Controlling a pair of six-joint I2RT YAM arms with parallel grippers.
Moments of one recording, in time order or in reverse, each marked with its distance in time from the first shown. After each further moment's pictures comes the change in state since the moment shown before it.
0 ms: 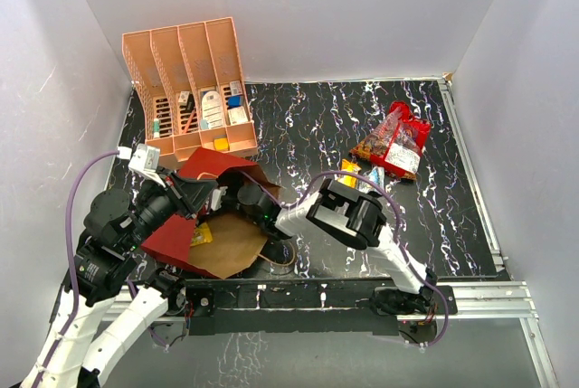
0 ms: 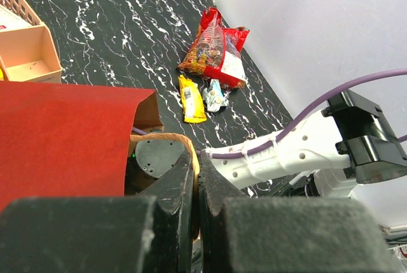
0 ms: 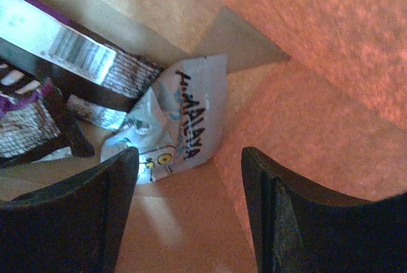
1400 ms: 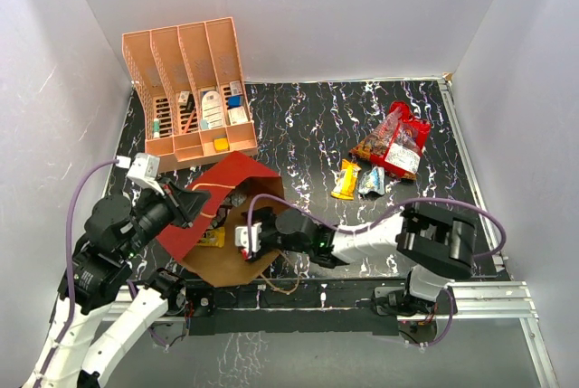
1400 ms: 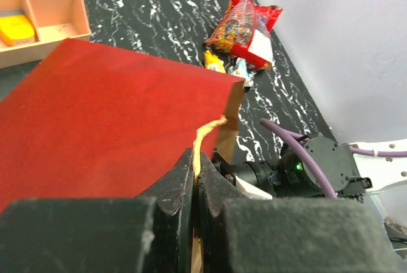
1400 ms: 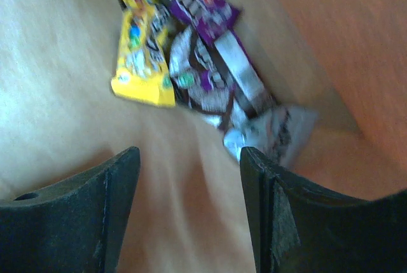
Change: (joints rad) left arm 0.000 -0.031 0.005 -0.140 -0.058 0.006; right arm 0.135 -0.657 -0.570 -0.290 -0.113 0.047
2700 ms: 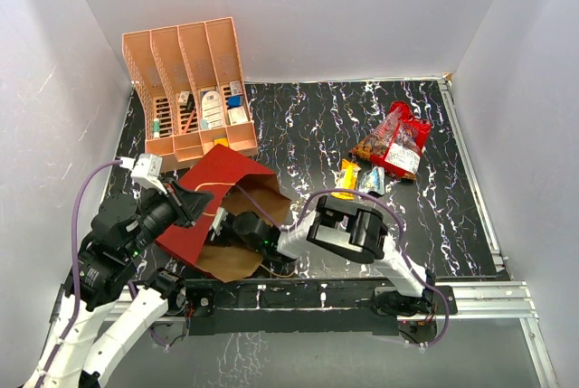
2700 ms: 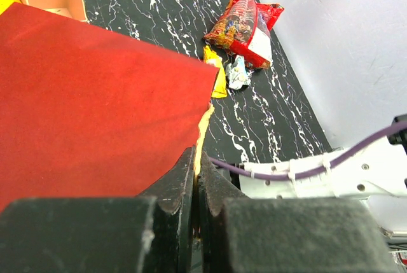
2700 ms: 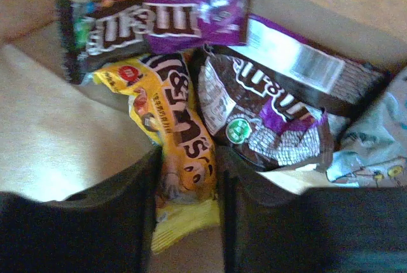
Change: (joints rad) left arm 0.000 -0.007 -0.040 -0.002 -0.008 -0.055; right arm 0.030 0.615 0.458 0.235 0.101 0.406
